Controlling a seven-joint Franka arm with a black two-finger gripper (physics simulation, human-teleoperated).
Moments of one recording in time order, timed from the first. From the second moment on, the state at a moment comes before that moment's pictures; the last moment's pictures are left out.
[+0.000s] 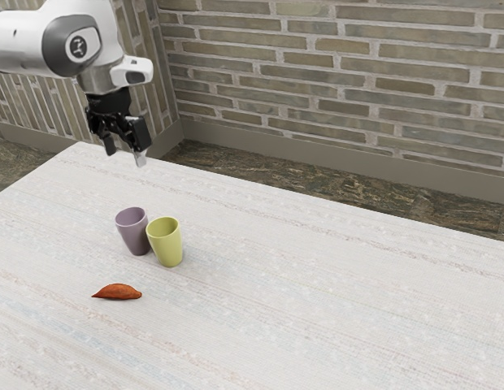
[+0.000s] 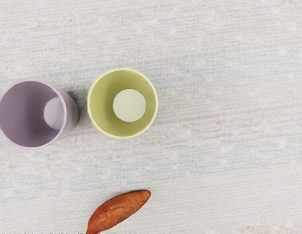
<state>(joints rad) -0.21 0.00 0.31 -1.73 0.00 1.71 0.23</state>
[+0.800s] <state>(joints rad) 0.04 0.35 0.34 -1.76 -0.08 2.07 0.37</state>
